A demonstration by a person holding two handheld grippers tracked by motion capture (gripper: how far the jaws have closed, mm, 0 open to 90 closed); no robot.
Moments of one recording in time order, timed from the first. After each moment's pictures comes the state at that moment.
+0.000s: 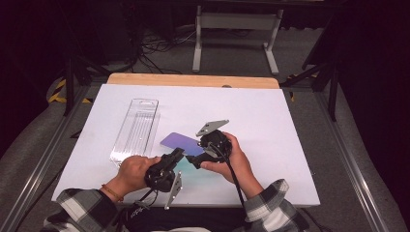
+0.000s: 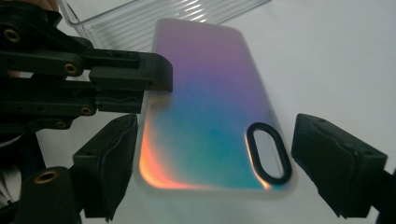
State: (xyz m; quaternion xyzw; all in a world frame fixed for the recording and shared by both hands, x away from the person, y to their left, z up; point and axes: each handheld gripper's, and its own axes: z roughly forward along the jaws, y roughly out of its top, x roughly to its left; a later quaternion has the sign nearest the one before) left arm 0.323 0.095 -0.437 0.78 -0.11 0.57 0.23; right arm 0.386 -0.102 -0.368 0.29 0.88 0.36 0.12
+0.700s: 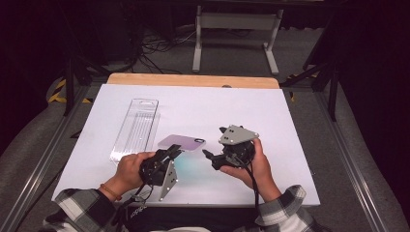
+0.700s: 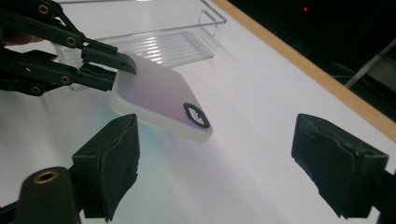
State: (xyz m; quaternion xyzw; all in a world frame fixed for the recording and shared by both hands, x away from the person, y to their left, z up) left arm 0.330 0.105 -0.422 0.80 -0.05 0.52 0.29; right arm 0.352 -0.151 -0.346 0.23 0.84 0.42 0.27
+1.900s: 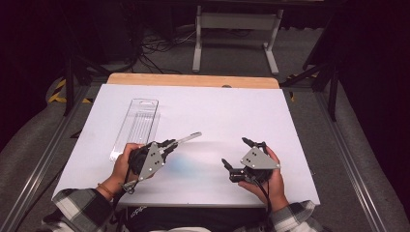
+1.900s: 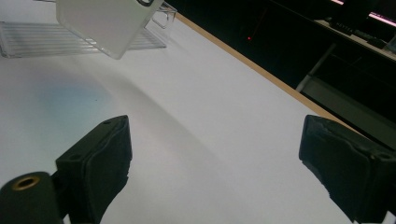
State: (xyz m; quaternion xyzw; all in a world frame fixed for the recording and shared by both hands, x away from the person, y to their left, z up) left arm 0.350 0.134 -0.400 0.81 0.07 0.39 0.43; right arm 0.327 -0.202 -0.405 0.25 0.78 0.44 0.36
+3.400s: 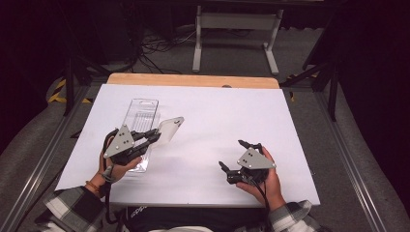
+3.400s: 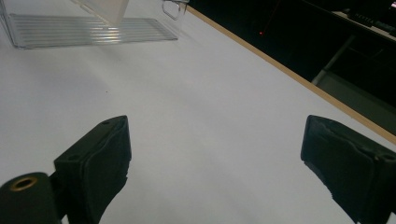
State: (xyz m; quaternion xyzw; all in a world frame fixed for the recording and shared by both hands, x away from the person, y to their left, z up) left arm 0.372 0.189 -0.384 0.78 0.17 0.27 0.54; right arm 0.333 -0.197 -0.417 0.25 0.79 0.44 0.34
